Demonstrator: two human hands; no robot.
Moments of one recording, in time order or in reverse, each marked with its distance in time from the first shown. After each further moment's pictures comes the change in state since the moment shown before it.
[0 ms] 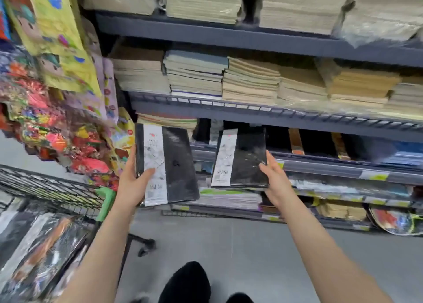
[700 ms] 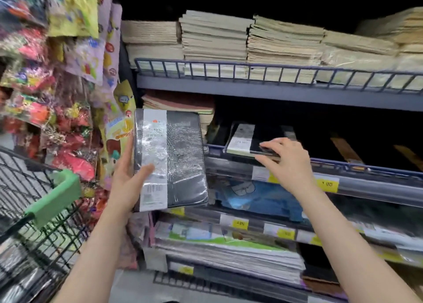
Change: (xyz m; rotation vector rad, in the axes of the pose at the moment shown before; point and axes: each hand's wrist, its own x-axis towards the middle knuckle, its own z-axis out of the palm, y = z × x) left_hand 0.076 -0.146 0.024 -0.083 0.166 0.520; right_hand 0.131 0.063 0.014 -1.234 0.302 -1.100
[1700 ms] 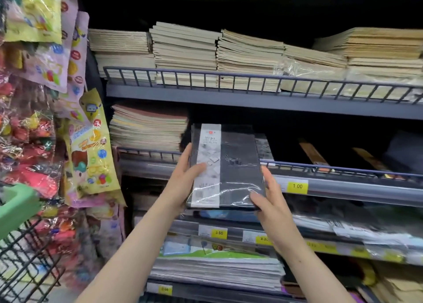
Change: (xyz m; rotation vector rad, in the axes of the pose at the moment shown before) left_hand -0.012 0.045 0.138 -0.243 -0.379 -0.208; right_hand -0.093 -0.010 -0.005 1.226 -0.150 0.330
